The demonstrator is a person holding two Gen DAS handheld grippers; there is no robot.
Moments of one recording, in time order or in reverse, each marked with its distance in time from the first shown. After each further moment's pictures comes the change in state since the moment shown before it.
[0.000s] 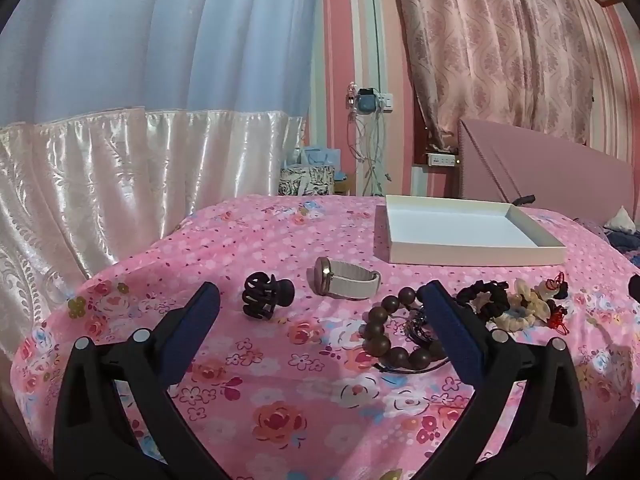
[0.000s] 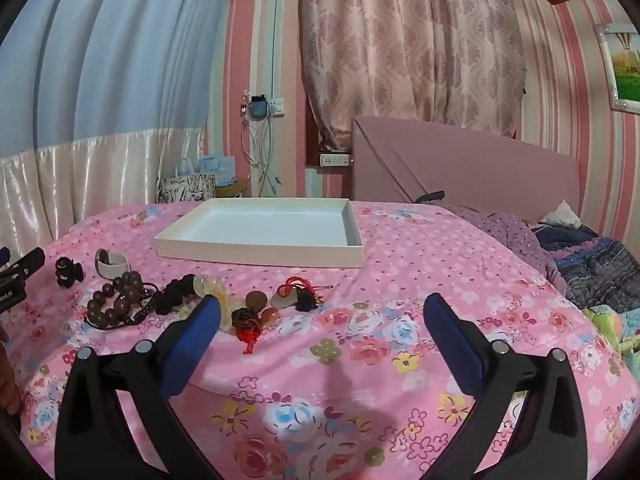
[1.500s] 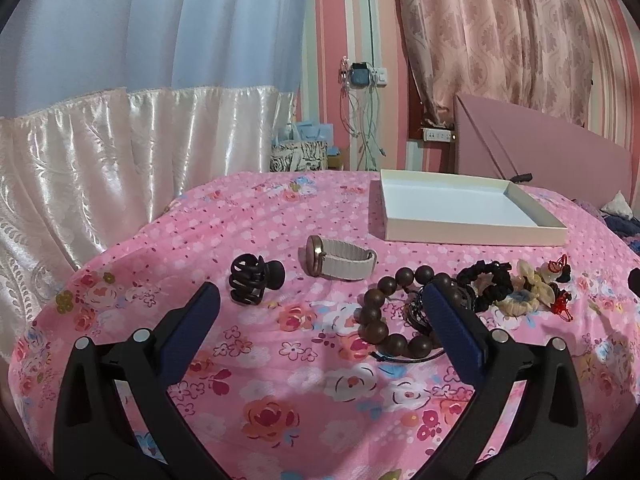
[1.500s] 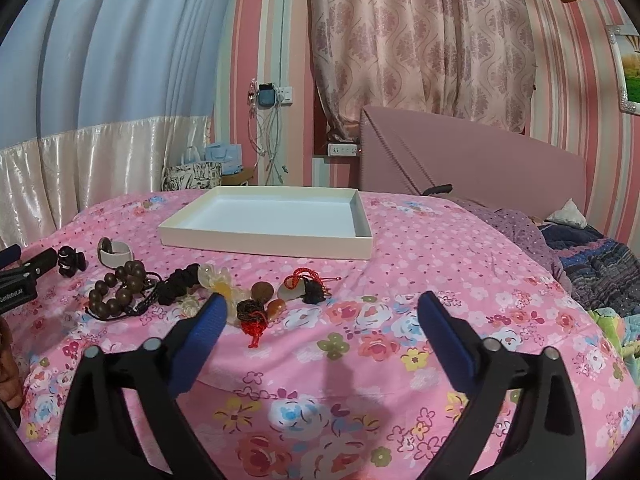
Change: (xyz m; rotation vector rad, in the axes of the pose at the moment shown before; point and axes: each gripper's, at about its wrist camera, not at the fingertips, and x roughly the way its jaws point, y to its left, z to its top) left arm 0.017 -0.006 0.002 0.027 0.102 -0.018; right arm 0.012 0.005 -0.005 -0.078 0.044 0.007
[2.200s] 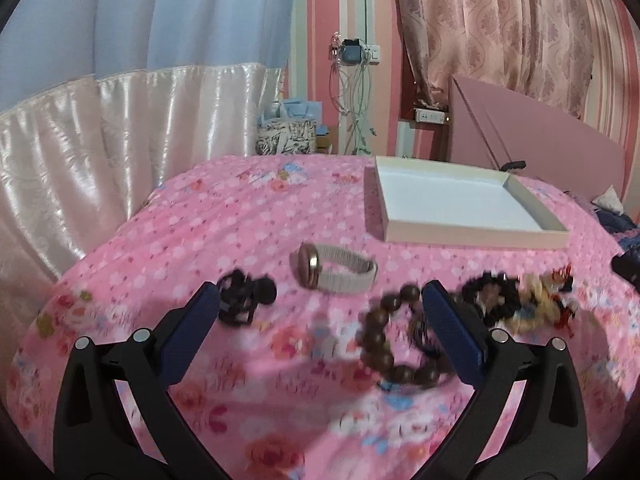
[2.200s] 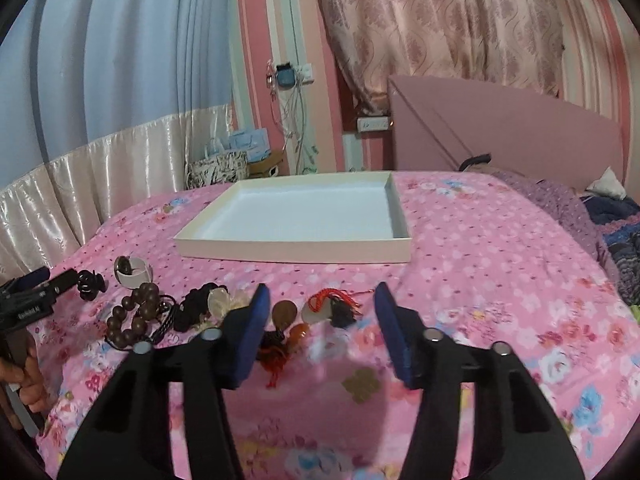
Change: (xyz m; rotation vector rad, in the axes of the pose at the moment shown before) left arm 0.041 0.011 0.034 -0.005 0.096 -0.059; right arm 0.062 -0.008 0.029 0.125 0.173 0.187
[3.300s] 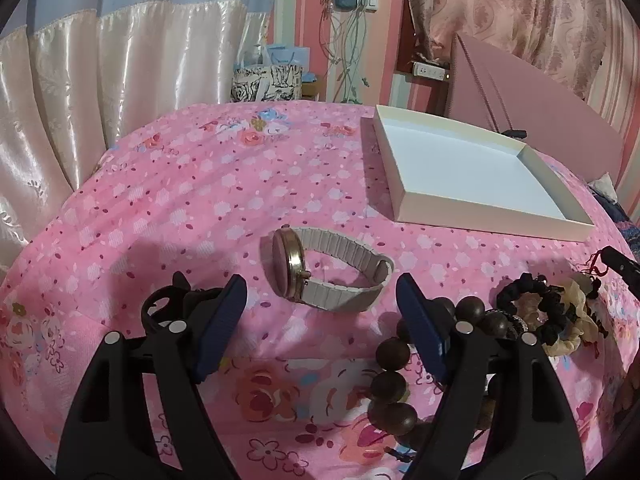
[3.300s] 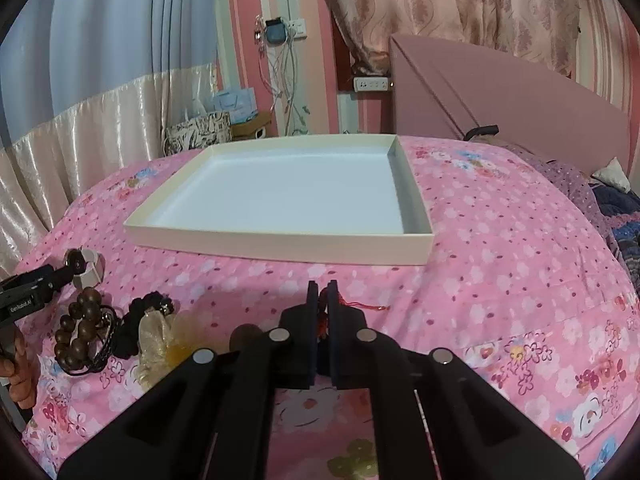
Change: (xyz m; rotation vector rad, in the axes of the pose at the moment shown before) left arm 0.101 -0.005 0.003 -0.021 0.201 -0.070; right arm 0.076 -0.007 0.018 -0.010 0.082 -0.038
